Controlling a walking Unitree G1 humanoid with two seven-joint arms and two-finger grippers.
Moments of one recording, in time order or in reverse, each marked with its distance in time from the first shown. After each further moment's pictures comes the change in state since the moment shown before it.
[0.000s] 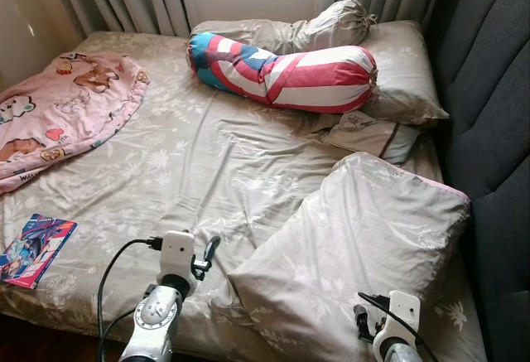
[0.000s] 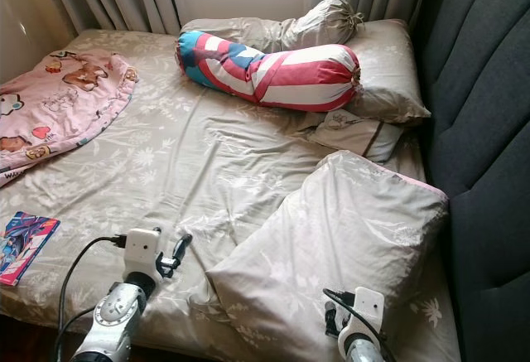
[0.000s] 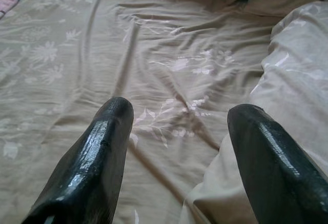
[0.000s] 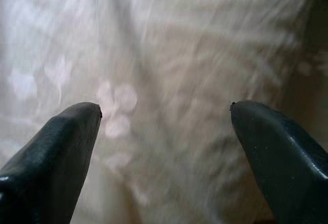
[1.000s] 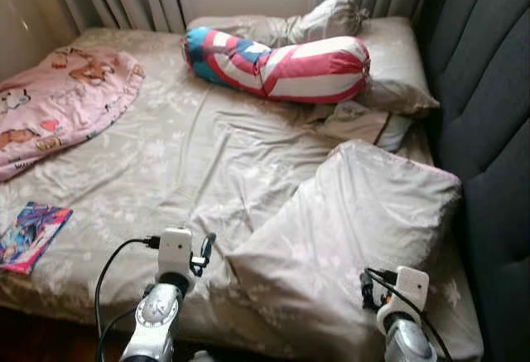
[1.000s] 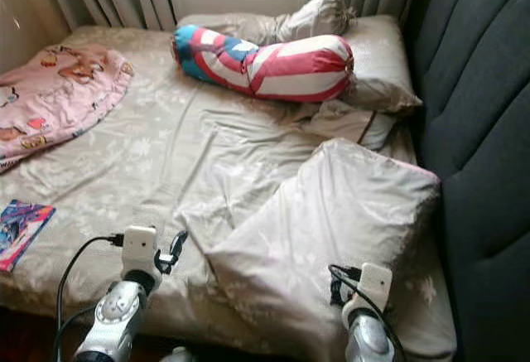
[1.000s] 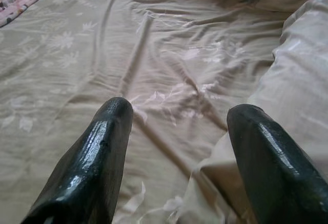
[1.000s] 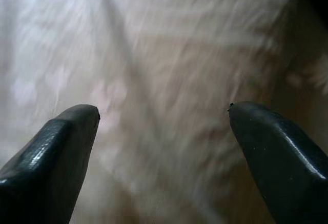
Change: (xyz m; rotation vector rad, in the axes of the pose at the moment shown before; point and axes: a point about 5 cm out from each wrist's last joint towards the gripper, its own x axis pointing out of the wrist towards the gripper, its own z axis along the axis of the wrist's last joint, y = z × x) left arm 0.002 0.004 0.004 -0.002 -0.018 0.077; right arm 0.006 0.009 0.026 0.038 -0.116 0.037
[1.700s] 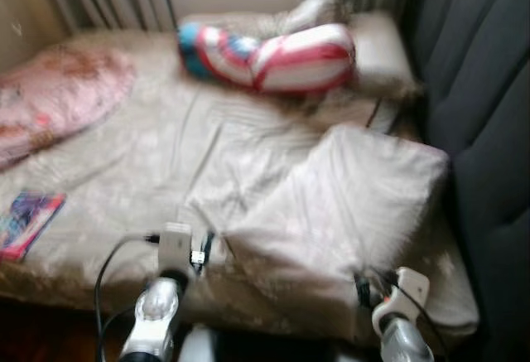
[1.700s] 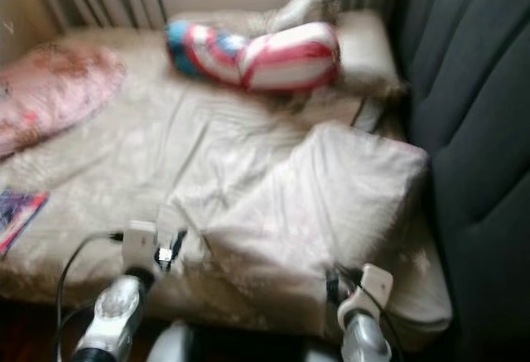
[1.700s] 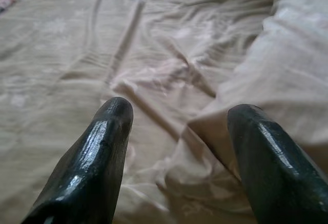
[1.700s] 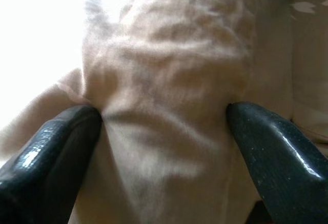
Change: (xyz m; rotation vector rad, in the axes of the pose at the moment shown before) left arm -0.002 0.001 -0.003 0.004 0.017 -0.003; right arm 0.005 0.008 0.006 0.163 0.010 0.066
